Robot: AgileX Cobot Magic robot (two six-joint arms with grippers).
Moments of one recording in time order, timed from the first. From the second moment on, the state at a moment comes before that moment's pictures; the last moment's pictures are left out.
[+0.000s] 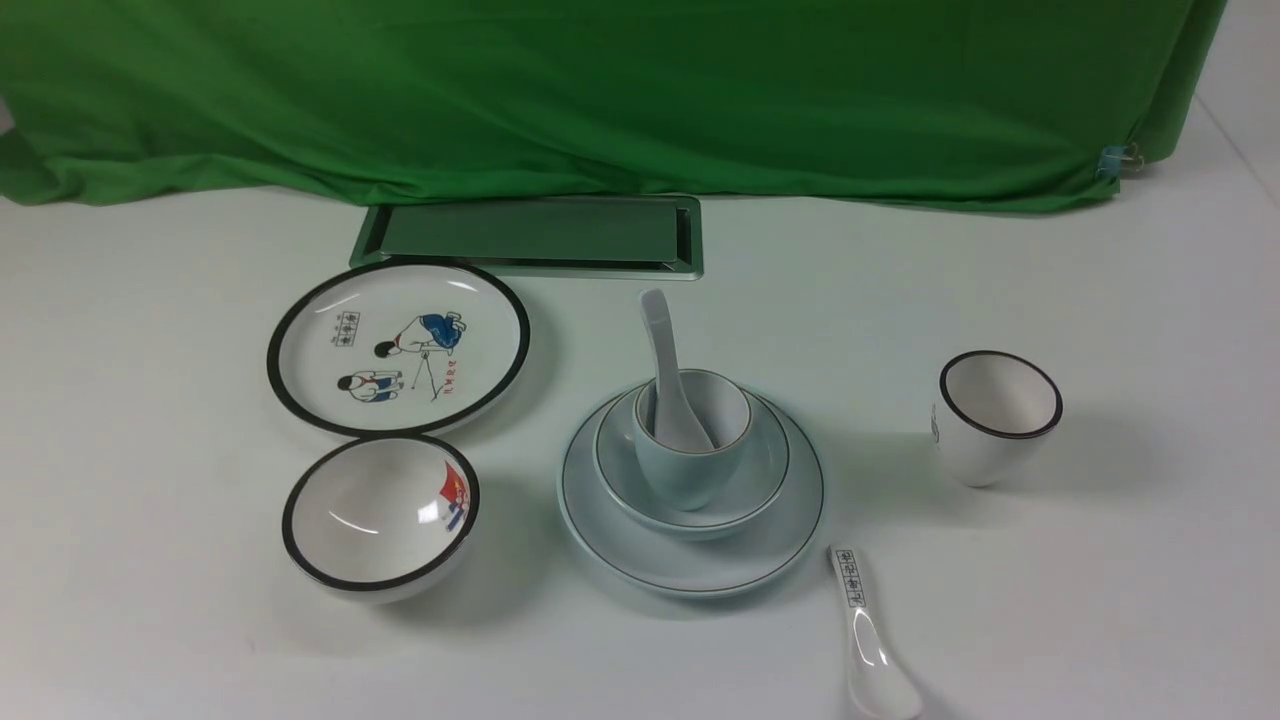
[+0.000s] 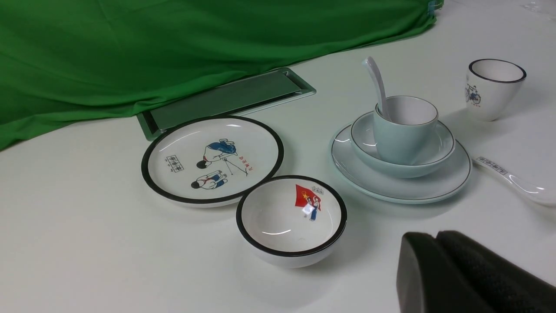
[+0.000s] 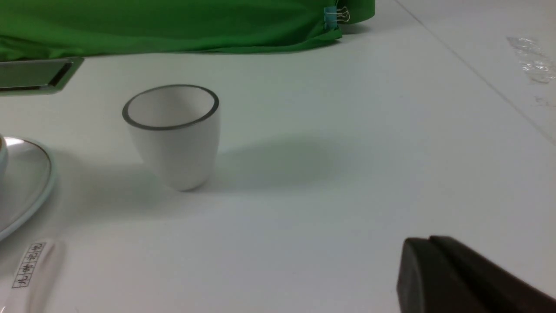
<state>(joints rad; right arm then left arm) -0.05 0.00 0.01 -0.02 0.22 0.11 -0.52 0.00 -0.56 0.11 0.87 -0.02</state>
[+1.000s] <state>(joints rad) -0.05 0.00 0.01 -0.02 0.22 0.11 0.12 0.00 0.01 -0.09 0.08 0.02</state>
